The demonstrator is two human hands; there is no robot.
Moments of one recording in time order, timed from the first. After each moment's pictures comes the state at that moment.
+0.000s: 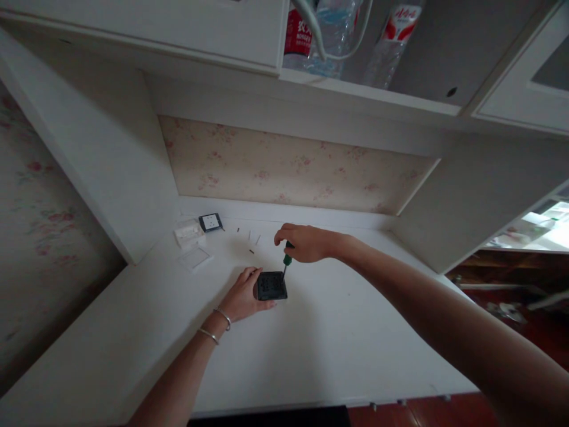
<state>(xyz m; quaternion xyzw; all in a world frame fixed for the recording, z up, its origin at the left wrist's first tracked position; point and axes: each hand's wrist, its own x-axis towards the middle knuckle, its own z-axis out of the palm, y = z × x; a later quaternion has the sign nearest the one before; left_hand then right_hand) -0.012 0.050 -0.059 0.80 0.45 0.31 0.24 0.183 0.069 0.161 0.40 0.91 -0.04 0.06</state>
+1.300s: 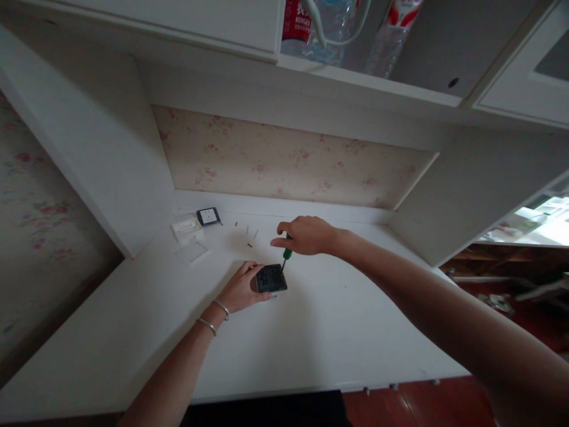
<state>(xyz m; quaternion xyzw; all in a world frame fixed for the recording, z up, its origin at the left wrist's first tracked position) -0.015 0.051 -0.058 0.81 0.43 0.32 0.26 0.188 0.068 0.157 0.49 0.87 0.01 0.06</state>
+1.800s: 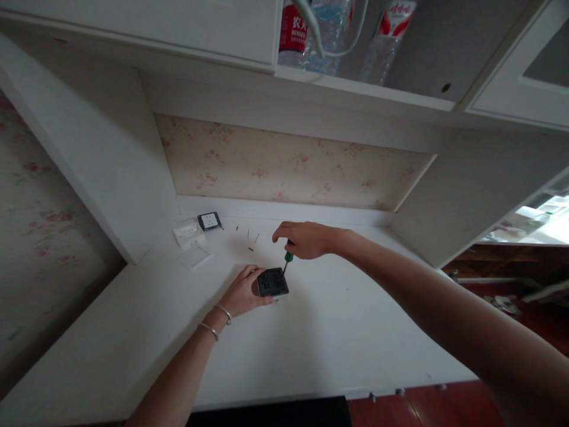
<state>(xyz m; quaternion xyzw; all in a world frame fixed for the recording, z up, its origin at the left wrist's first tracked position) -0.015 0.053 -0.059 0.81 0.42 0.32 0.25 0.191 0.070 0.158 0.39 0.92 -0.03 0.06</state>
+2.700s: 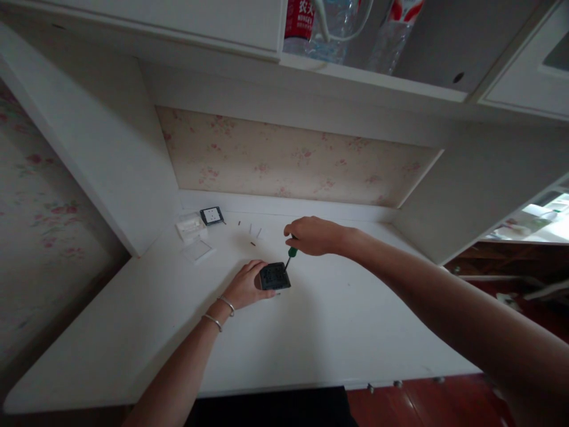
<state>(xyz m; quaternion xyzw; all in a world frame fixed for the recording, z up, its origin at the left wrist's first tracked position) -0.015 0.052 -0.056 0.82 0.42 0.32 0.24 0.192 0.062 0.159 0.43 0.90 0.03 0.09</state>
